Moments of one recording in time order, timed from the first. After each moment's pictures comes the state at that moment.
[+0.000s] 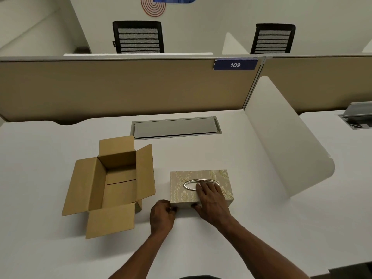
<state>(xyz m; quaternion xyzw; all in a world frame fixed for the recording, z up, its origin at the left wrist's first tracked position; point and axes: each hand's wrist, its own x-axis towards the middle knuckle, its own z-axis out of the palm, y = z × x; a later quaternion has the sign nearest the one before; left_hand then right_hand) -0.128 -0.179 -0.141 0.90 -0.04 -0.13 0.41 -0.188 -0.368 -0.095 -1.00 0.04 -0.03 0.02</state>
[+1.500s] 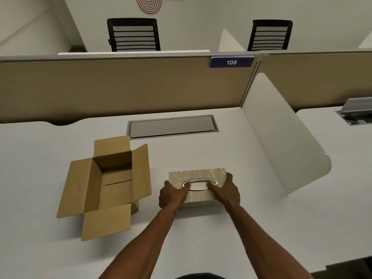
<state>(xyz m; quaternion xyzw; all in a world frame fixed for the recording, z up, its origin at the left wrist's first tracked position) -0.088 -0.252 -0.095 0.90 0.10 -0.26 0.33 -0.176 -0.419 -0.086 -0.78 0.47 0.03 0.42</state>
